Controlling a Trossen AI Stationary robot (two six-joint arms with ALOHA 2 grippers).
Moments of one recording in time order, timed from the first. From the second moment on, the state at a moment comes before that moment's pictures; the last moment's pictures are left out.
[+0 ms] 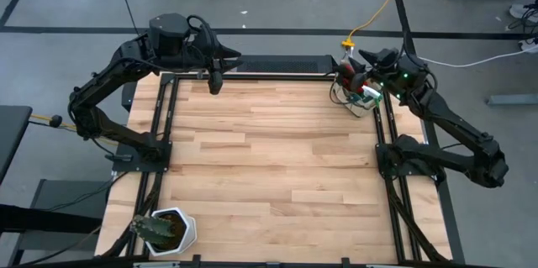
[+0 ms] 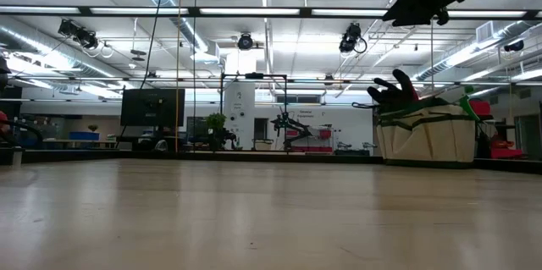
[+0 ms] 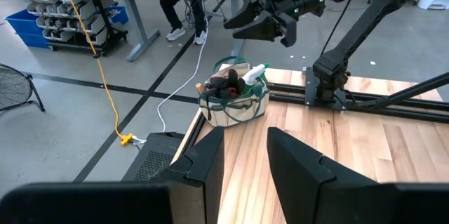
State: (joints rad) left arm 0.41 1.35 1.82 -0.80 0.07 0.12; right arm -0.79 0.76 0.79 -0.15 0.09 -0.02
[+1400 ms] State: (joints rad) left arm 0.41 1.35 1.82 -0.80 0.07 0.12; right arm -0.31 0.76 0.79 -0.09 0.09 -0.04
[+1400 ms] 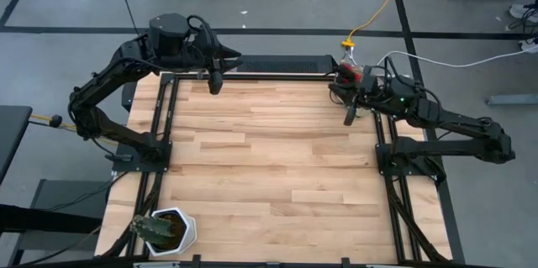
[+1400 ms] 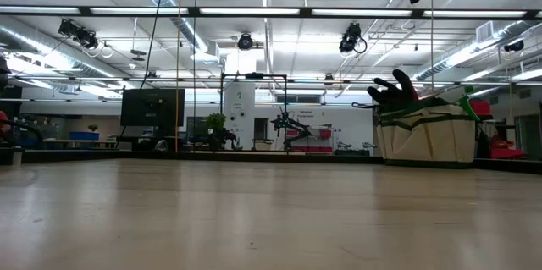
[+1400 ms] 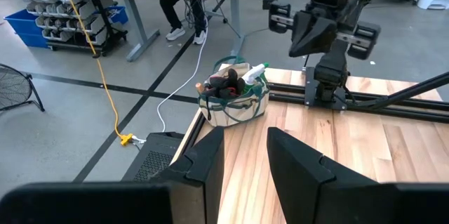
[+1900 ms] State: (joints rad) left arm 0.41 1.35 1.82 -0.80 0.07 0.12; right arm -0.21 0.79 0.79 -0.04 0.05 -0.02
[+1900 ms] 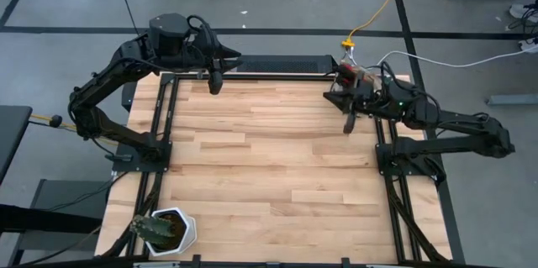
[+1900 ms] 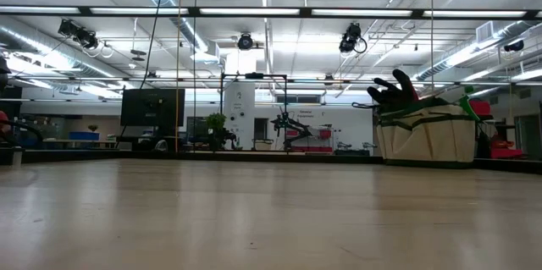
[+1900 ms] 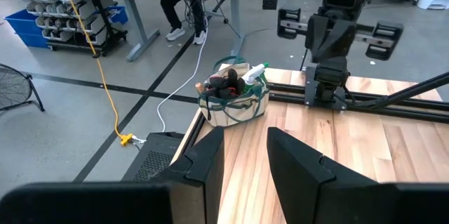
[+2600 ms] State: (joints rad) left arm 0.41 1.35 1.82 -0.80 0.07 0.12; right arm -0.09 0.82 0.59 0.21 -0.07 0.04
